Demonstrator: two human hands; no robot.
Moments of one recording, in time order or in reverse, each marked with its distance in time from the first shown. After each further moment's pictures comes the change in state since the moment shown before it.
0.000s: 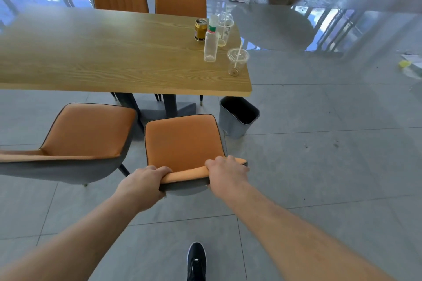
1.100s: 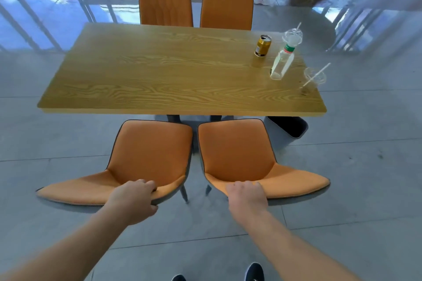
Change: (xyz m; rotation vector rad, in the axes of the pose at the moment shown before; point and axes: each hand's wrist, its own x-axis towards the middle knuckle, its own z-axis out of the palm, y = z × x) left_hand -0.006 -0.327 -0.100 0.214 -0.095 -0.041; right_hand 0.094 -0.251 -0.013 -0.108 0.065 -0.049
